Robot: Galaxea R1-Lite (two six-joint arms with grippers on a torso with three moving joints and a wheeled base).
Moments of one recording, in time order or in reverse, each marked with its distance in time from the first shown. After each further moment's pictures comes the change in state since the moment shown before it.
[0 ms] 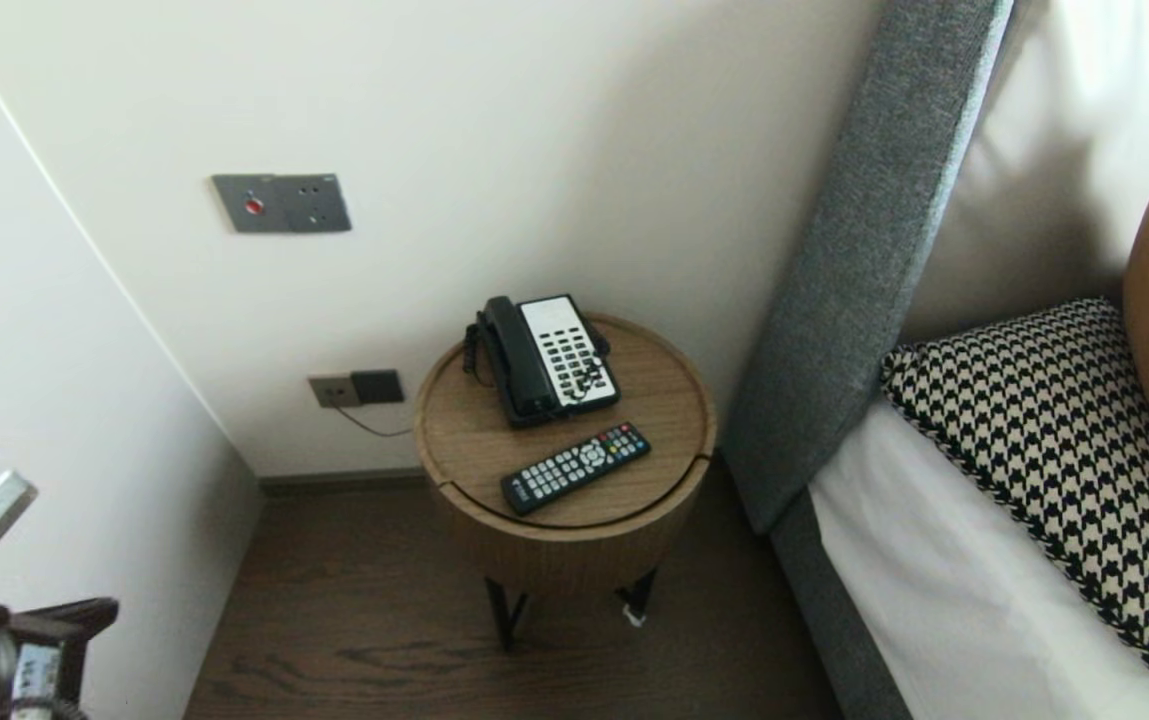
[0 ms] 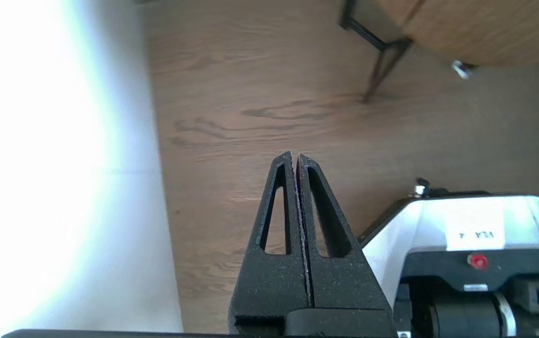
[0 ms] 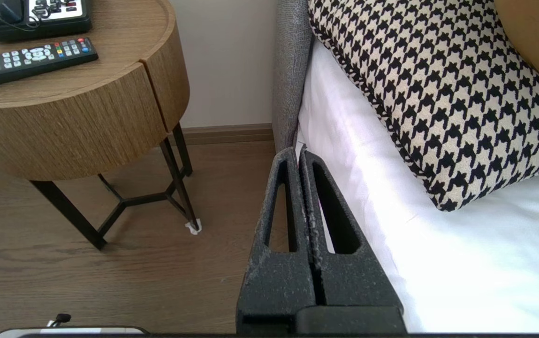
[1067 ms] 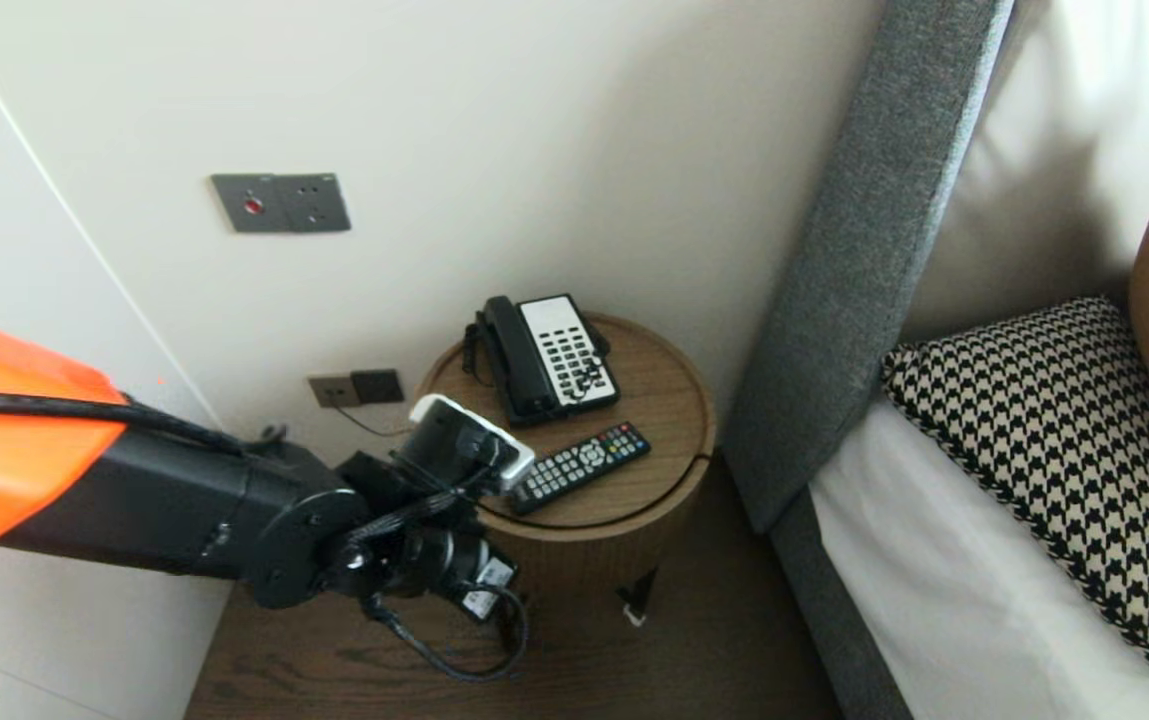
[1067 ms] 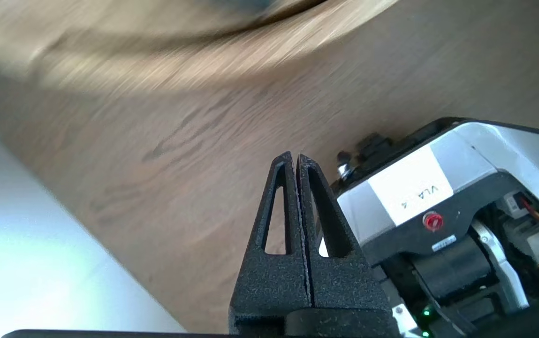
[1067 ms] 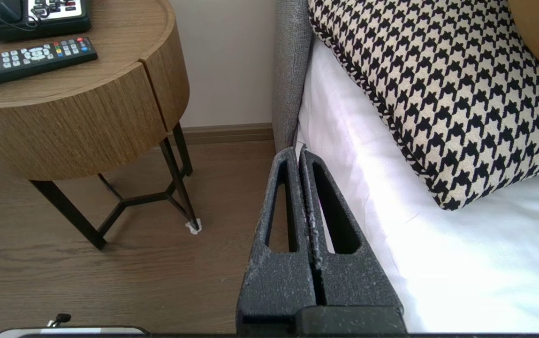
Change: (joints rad) left arm -0.510 0.937 -0.481 -0.161 -0.001 0.014; right arm 0.000 0.000 0.000 0.000 0.000 0.000
